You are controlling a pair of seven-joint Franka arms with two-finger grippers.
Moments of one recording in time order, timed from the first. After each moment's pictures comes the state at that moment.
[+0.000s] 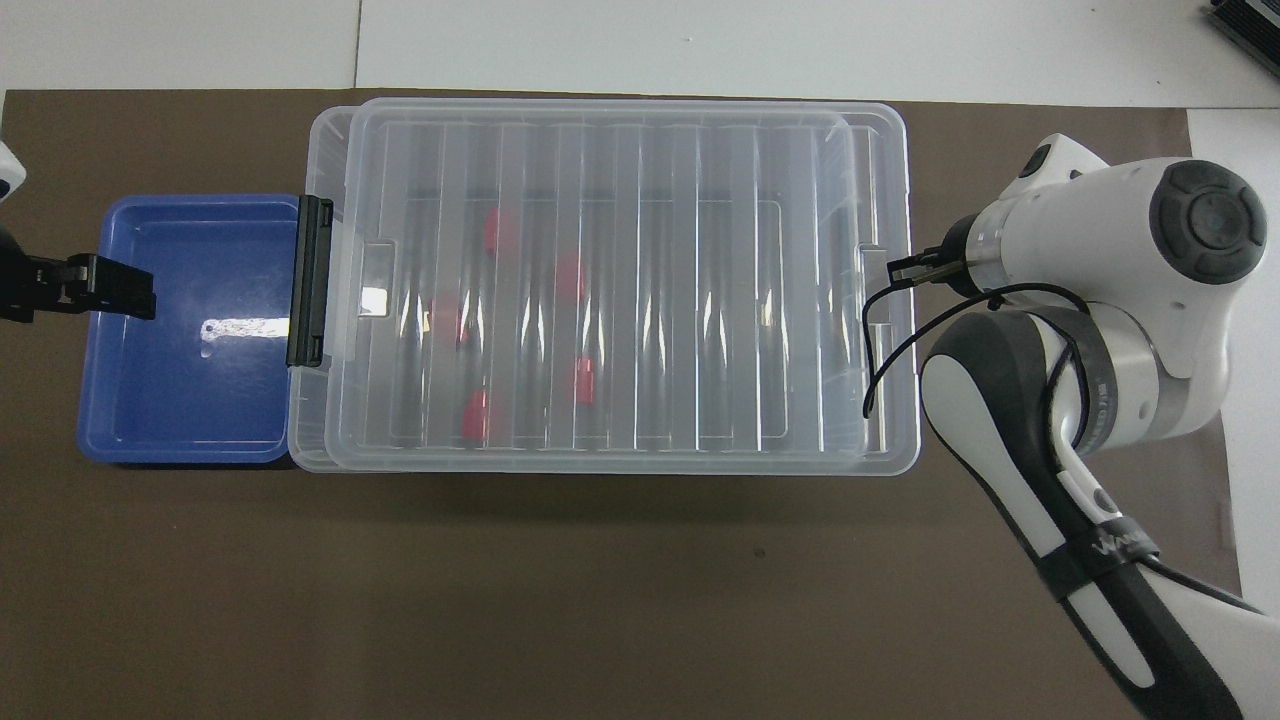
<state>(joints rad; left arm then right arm) -0.03 0.00 -0.03 -1.60 0.05 1.63 -0.03 0.24 0.17 -0.08 -1.85 0.07 2.24 -0.11</state>
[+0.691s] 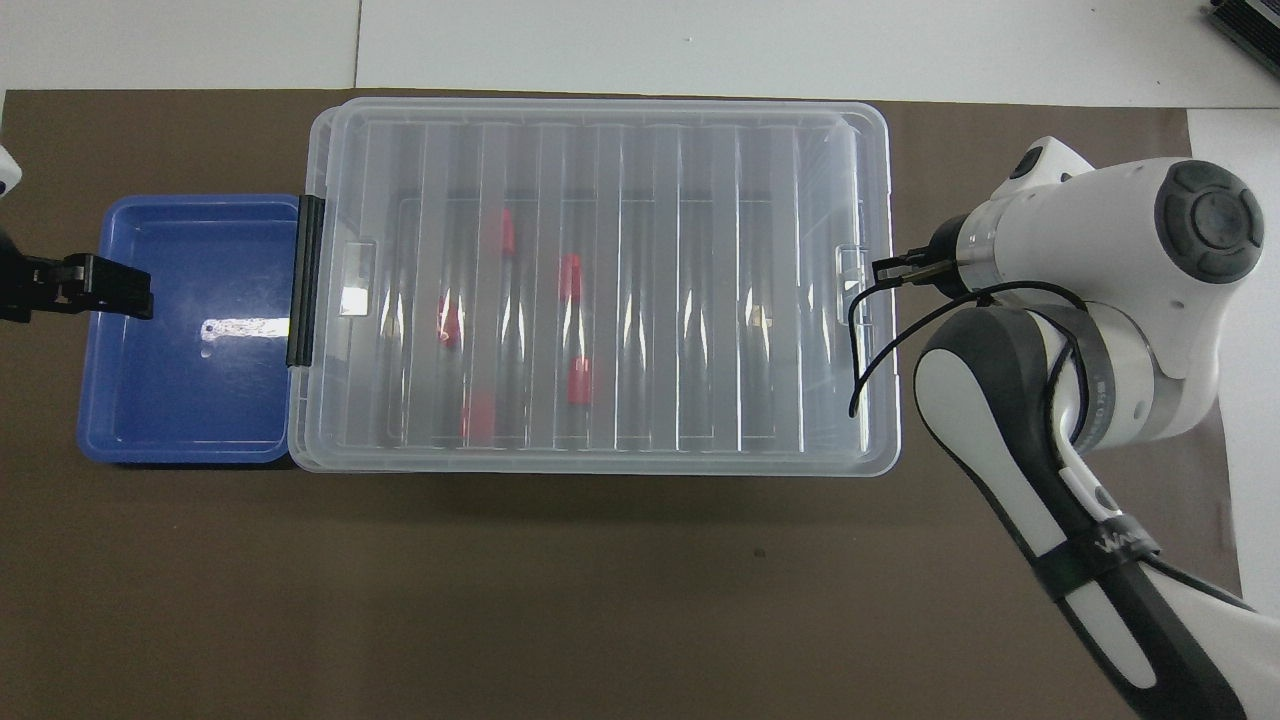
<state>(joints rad) -0.03 0.00 -0.03 -1.60 0.05 1.63 -0.03 0.25 0.17 -0.08 -1.85 0.13 2.24 -0.11</state>
